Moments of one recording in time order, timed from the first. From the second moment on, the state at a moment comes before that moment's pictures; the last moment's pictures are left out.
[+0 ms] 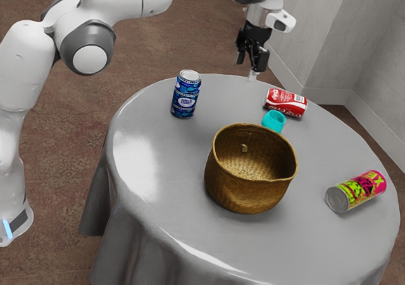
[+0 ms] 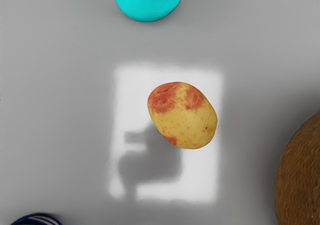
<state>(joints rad) -0.03 0.36 0.21 -1.05 -0.08 1.43 0.09</state>
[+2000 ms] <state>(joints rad) -0.04 0.63 0.18 -1.07 -0.09 1.55 0.16</state>
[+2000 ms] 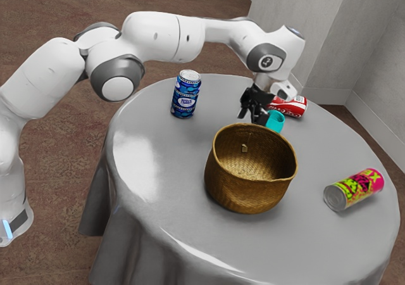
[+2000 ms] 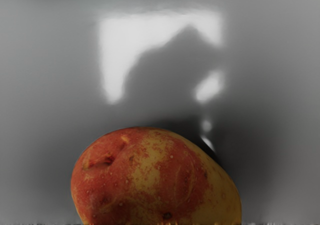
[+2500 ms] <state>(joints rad) -0.04 0.63 0.18 -1.16 -0.09 1.59 0.16</state>
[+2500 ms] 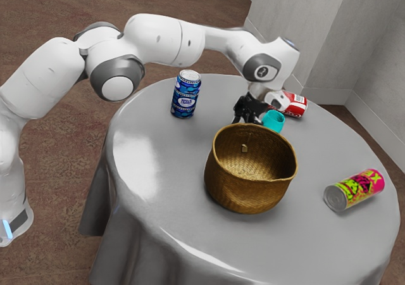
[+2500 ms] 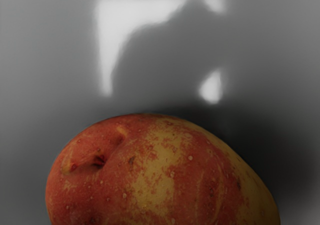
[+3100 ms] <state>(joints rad) -0.04 0.63 0.18 -1.18 -0.09 1.63 0.16</state>
